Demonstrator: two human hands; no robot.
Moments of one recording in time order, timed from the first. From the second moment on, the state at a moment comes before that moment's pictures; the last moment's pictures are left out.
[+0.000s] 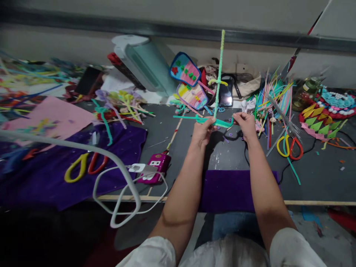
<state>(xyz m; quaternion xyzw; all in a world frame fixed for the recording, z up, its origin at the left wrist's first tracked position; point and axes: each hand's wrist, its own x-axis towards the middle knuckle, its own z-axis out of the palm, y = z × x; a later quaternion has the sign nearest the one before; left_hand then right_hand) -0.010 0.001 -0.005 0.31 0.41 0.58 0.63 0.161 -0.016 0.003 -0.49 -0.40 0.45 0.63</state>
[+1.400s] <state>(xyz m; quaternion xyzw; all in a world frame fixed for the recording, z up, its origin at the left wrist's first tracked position) -0.008 -0.001 -0.008 0.36 0.43 0.56 0.61 0.171 -0.020 0.000 -0.60 -0.59 0.20 0.50</state>
